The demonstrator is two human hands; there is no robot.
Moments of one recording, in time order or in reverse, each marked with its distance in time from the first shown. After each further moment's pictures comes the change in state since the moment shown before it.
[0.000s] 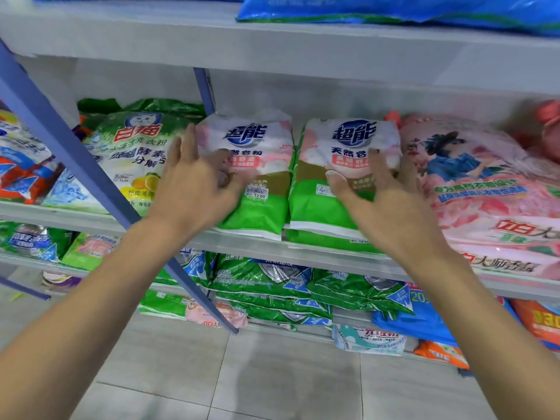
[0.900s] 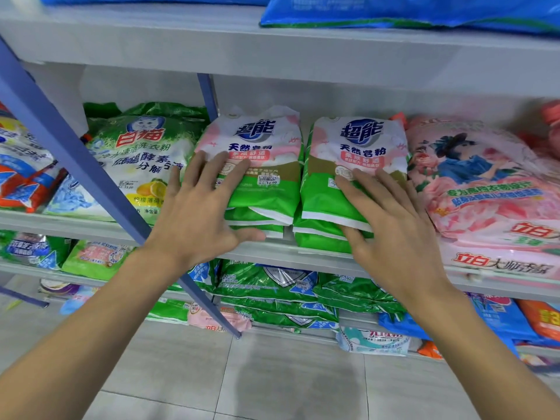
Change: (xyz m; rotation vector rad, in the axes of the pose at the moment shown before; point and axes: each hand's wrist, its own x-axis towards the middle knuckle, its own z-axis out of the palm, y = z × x) left_hand -0.011 -0.032 0.024 0.237 0.071 0.250; right_hand -0.010 0.025 0.046 -0.254 0.369 -0.471
